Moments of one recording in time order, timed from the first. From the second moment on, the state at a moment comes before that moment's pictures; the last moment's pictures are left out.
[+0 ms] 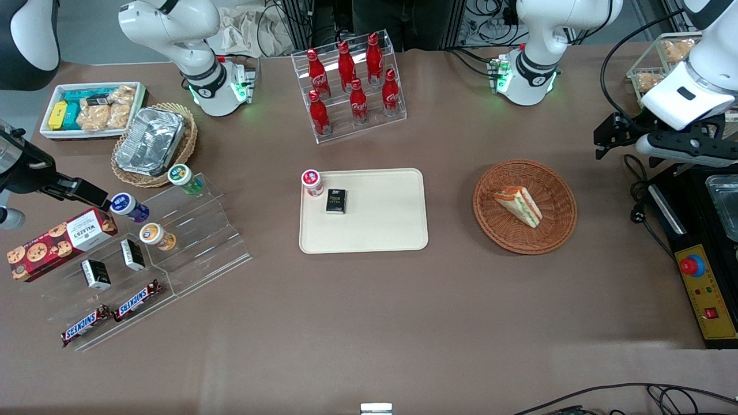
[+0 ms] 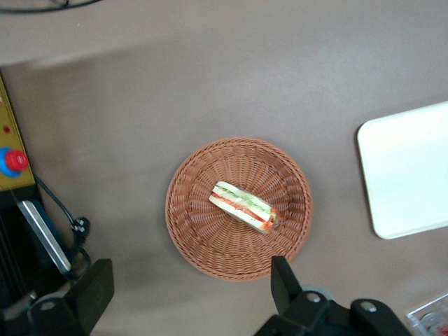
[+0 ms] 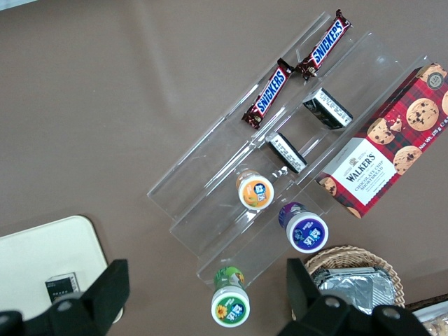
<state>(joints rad) -0.18 -0.17 0.07 -1.82 0.00 1.72 0.04</state>
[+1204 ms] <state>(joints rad) -0.27 -0.09 0.05 -2.10 -0.06 1.95 -1.08</state>
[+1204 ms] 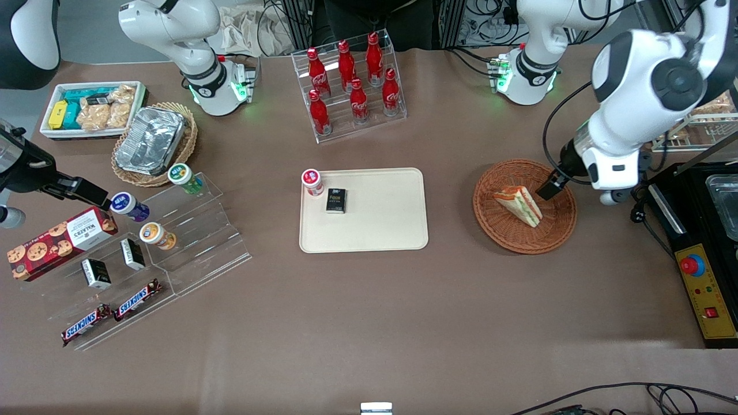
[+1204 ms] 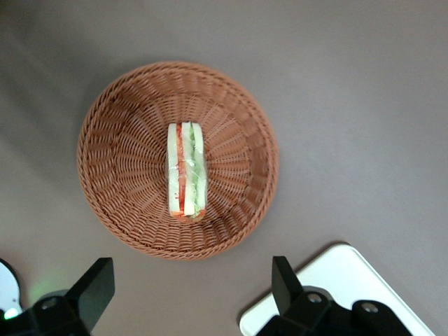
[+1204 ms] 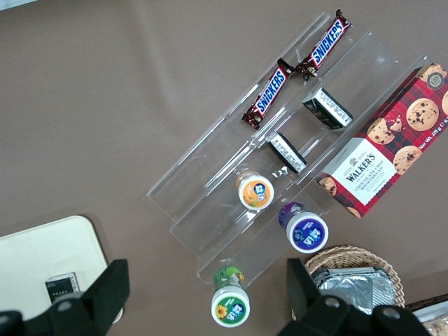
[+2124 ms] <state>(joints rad) -0.31 0.01 0.05 -2.50 0.04 2.46 -1.20</state>
